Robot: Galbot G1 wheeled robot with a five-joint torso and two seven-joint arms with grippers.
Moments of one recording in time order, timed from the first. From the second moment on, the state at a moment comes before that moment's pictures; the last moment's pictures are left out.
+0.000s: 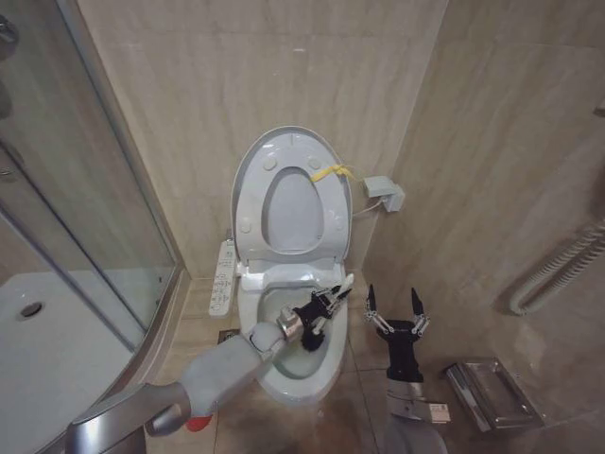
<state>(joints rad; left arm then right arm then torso) 0.36 -1.32 0.74 -0.93 -0.68 -0.60 0.28 -1.46 1.52 0.50 1.87 0.16 0.67 0.05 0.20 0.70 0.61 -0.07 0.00</state>
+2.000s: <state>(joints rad) 0.40 -1.33 0.70 -0.94 -0.59 -0.58 0.17 -1.45 1.52 0.50 1.84 0.16 0.67 0.05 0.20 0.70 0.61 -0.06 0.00</state>
